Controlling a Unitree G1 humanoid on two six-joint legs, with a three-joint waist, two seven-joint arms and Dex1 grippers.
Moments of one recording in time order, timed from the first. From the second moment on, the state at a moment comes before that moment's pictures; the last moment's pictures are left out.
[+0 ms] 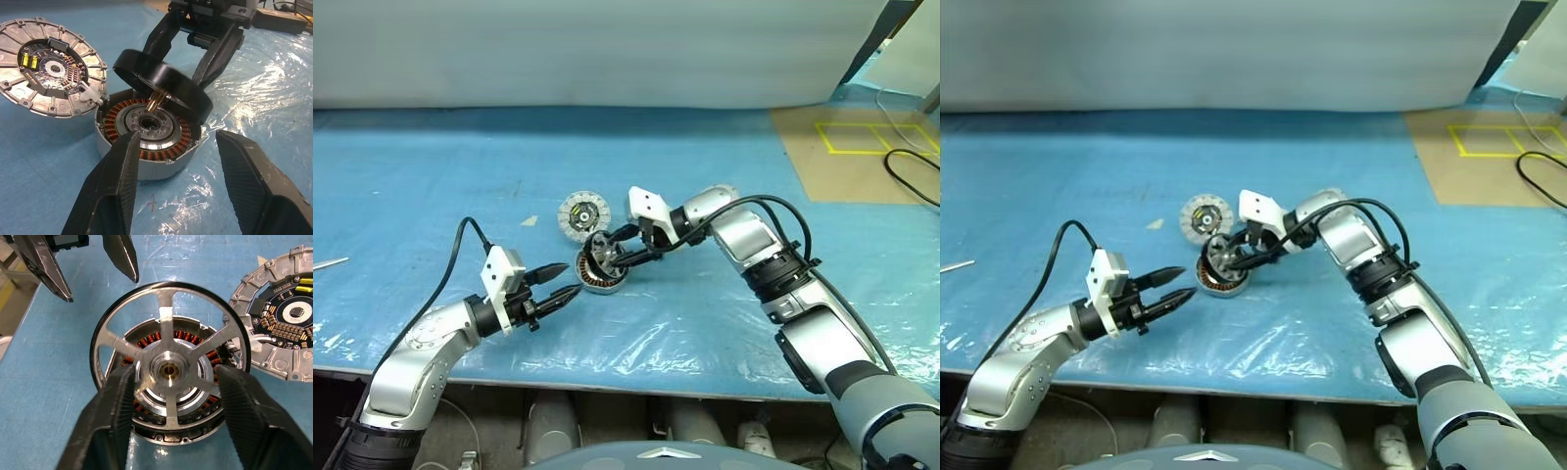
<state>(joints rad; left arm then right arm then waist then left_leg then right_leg) 0.08 0.54 0.06 -0.35 -0.53 0.36 -0.85 -0.86 -0.38 0.44 0.31 0.04 0.44 1.31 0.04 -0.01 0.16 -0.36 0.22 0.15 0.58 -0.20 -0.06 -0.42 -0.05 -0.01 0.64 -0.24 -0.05</state>
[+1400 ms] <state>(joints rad) 0.08 0.53 0.06 -0.33 -0.53 0.36 -0.85 -0.93 -0.31 0.45 0.34 0.08 0.56 1.25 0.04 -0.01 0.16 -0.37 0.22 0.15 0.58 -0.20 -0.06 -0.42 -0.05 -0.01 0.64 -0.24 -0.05</state>
